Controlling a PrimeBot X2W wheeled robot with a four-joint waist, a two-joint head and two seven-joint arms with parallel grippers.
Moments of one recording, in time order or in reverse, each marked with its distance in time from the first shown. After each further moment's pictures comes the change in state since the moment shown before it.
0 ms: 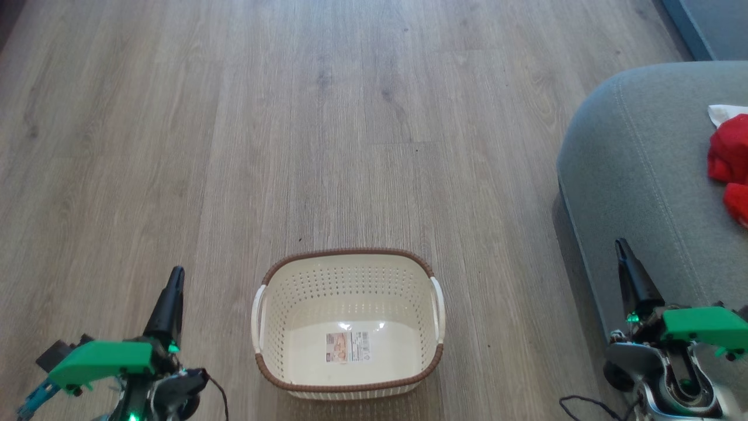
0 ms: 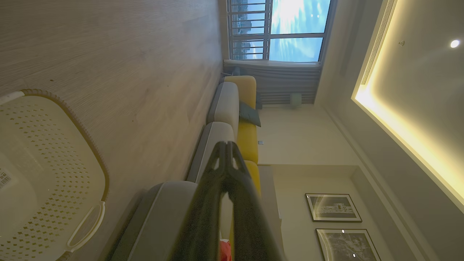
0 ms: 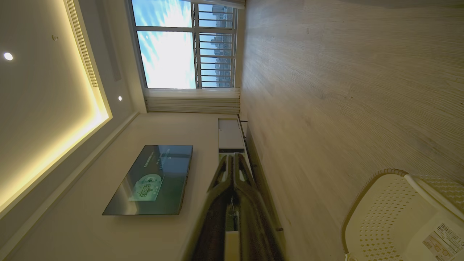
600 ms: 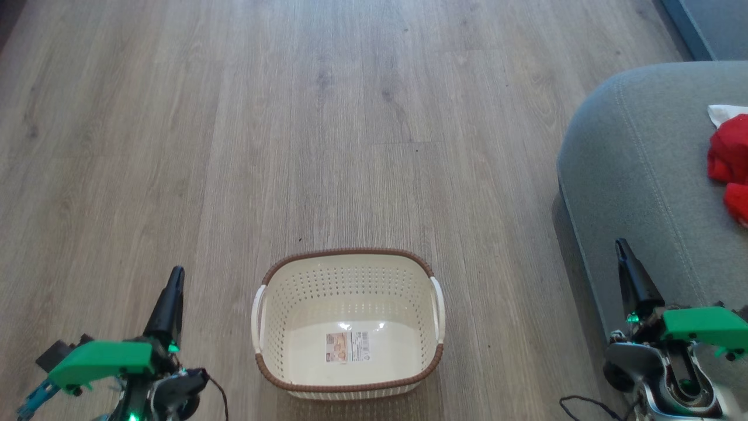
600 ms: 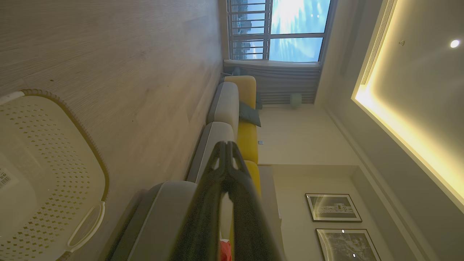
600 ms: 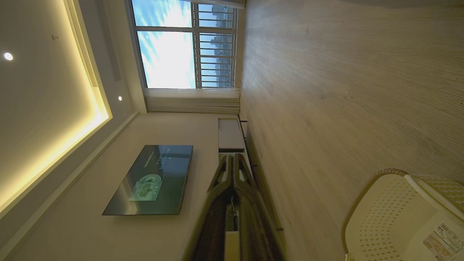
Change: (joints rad) left arm 0.000 0.000 0.000 0.000 0.000 0.000 0.000; right arm 0.000 0.000 0.000 0.000 0.000 0.000 0.000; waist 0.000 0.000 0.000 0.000
